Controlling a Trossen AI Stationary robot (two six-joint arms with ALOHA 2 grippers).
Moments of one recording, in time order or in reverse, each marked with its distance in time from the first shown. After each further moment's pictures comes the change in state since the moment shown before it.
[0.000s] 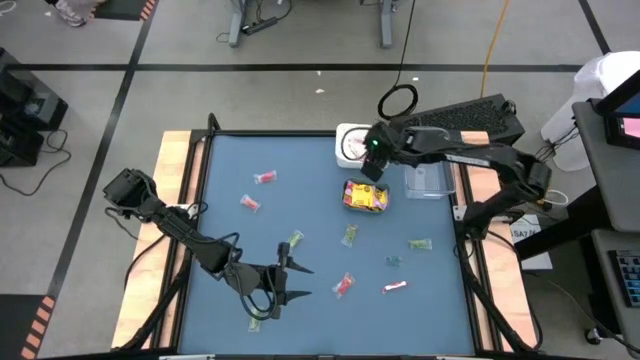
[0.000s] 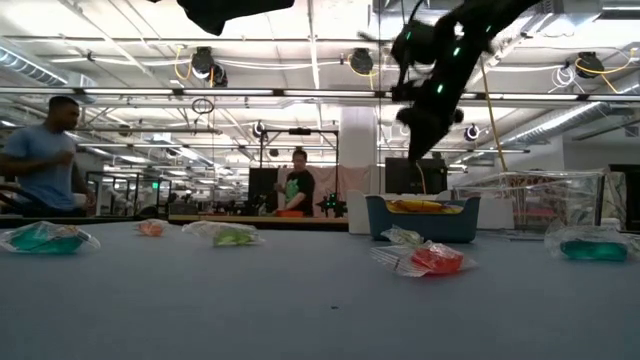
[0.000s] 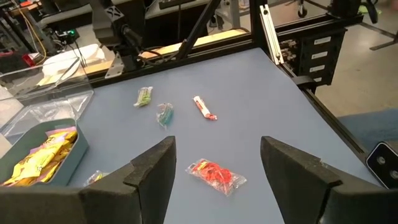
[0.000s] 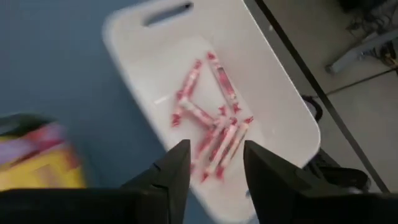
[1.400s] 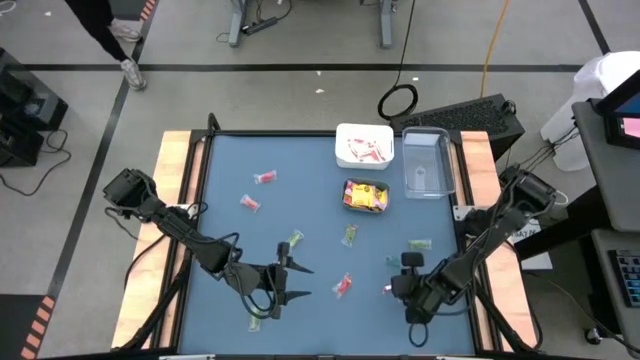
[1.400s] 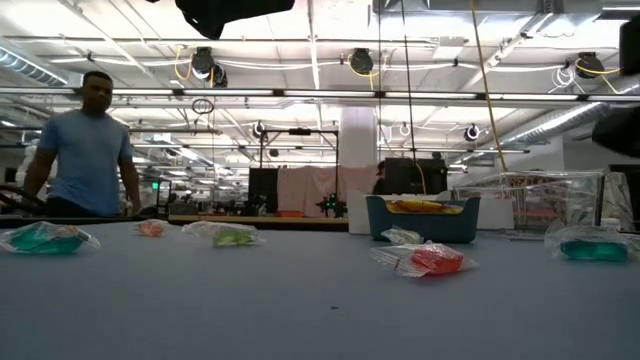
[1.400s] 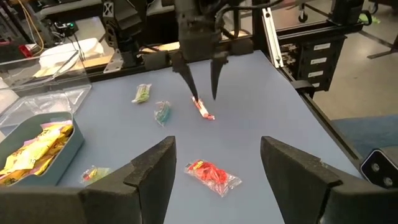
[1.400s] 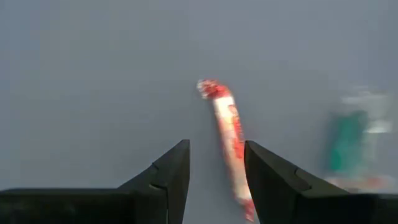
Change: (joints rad) left arm 0.000 0.000 0.000 0.000 0.000 -0.051; right arm 1.266 0.065 -0.327 0.135 -0.079 0.788
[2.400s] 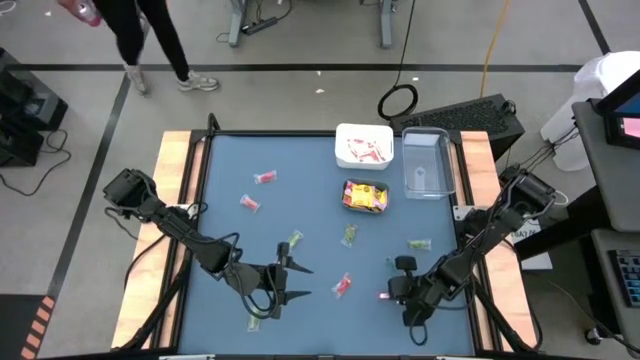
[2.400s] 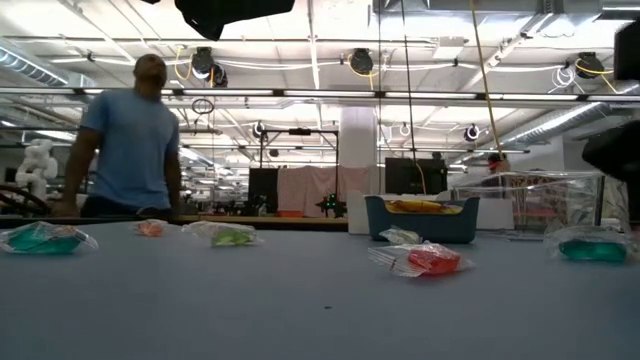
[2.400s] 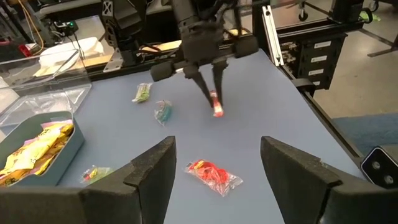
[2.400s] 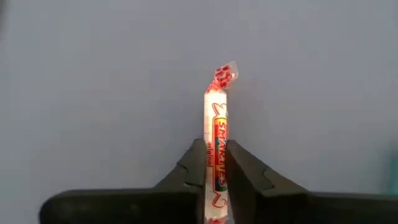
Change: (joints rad) left arm 0.000 0.000 0.000 -0.006 0.000 0.001; right arm -0.009 0.004 -0.098 0.285 -0.009 -0.051
